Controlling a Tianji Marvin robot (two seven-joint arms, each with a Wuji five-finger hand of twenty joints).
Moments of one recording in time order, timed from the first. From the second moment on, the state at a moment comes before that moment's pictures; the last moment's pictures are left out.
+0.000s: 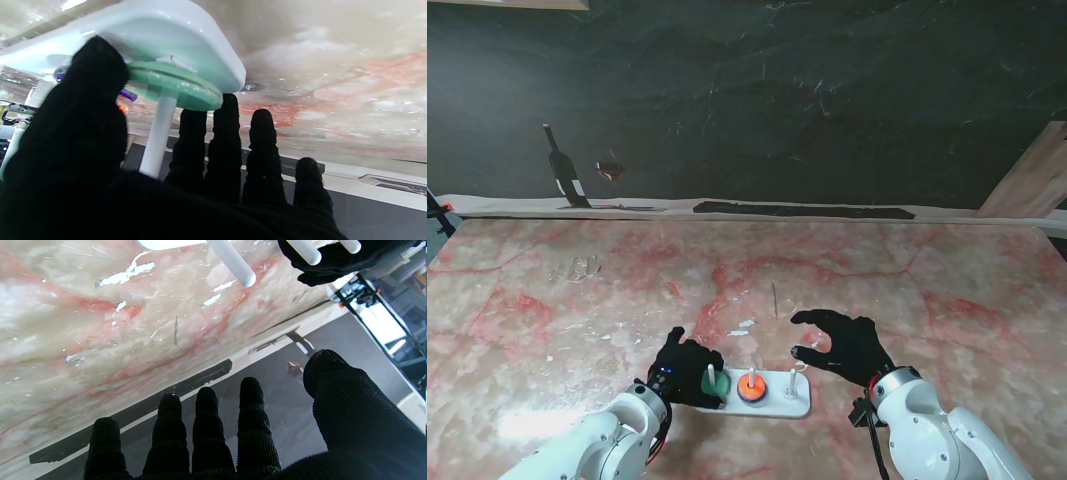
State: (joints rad) left arm 1.51 -1.07 -0.87 -1.52 0.98 0.11 0.11; right arm -1.80 -1.09 1.32 -1.88 -0.64 0.07 0.07; left_hand 0.64 -0.62 0.38 -0.02 0.55 0.03 0.66 0.53 0.68 0.04 0.53 0.68 0.41 0.10 0.63 0.74 -0.07 0.17 0.33 0.55; right_hand 0.55 -0.40 0.50 -0.04 0.42 -0.09 0.29 0.58 0.40 0.04 0.34 0.23 0.31 0.07 0.20 0.29 -0.15 0.39 0.62 0.36
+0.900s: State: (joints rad) left arm 1.55 -1.07 -0.90 -1.56 1.00 0.10 0.11; right arm -1.79 -1.09 1.32 -1.88 -0.64 0.07 0.08; left_hand 0.64 -0.62 0.38 -0.02 0.51 0.03 0.70 0.57 0.73 0.02 0.63 0.73 0.45 0.10 0.64 0.74 -0.07 0.17 0.36 0.54; right_hand 0.55 -0.39 0.49 -0.04 0.42 -0.09 0.29 0.58 0.40 0.04 0.34 0.23 0.31 0.07 0.20 0.29 -0.15 0.39 0.62 0.36
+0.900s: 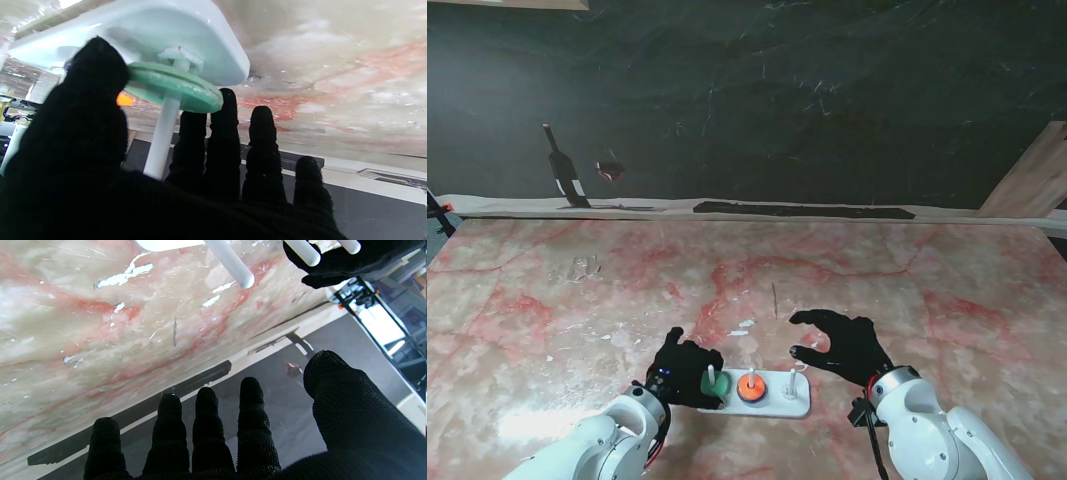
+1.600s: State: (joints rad) left arm 1.58 -1.05 -0.96 -1.68 1.09 0.05 -0.03; right arm -1.79 -1.09 1.32 -1.88 -0.63 0.08 0.09; left_hand 0.63 -0.62 0.38 -0.02 0.52 0.03 0.70 0.57 0.76 0.02 0.60 0.72 0.46 0.10 0.64 0.74 -0.07 0.18 0.38 0.53; right_hand 0.55 -0.39 0.49 -0.04 0.42 -0.08 0.29 0.58 0.40 0.05 0.34 0.23 0.31 0.07 0.20 0.29 -0.15 0.39 0.62 0.36
